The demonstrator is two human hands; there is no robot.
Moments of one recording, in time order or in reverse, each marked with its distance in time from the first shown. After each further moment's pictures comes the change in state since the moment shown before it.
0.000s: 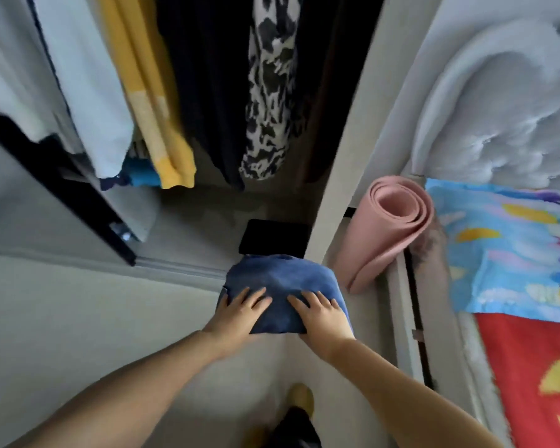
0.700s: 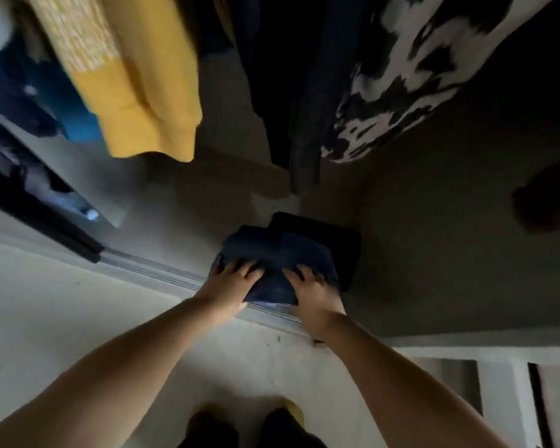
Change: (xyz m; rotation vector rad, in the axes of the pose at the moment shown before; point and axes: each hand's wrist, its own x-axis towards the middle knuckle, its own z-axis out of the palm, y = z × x) left_hand 0.264 -0.255 0.164 -0.019 -0.001 -0.150; right_hand 0.384 -0.006 0.157 -0.065 -0.096 -0.050
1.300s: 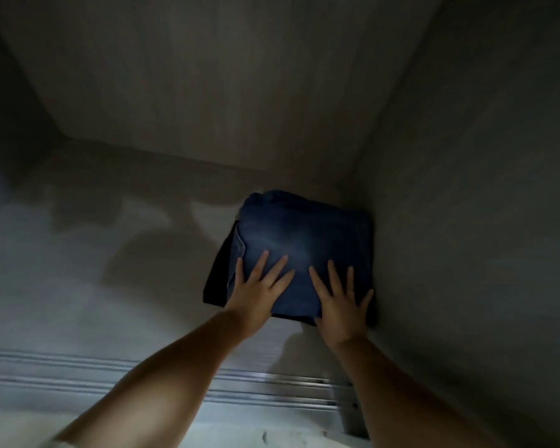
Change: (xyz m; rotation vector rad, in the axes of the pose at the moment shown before) left_hand 0.288 0.033 0.188 0.079 0.153 0.202; right_hand 0.182 0.149 0.203 0.017 0.119 0.449
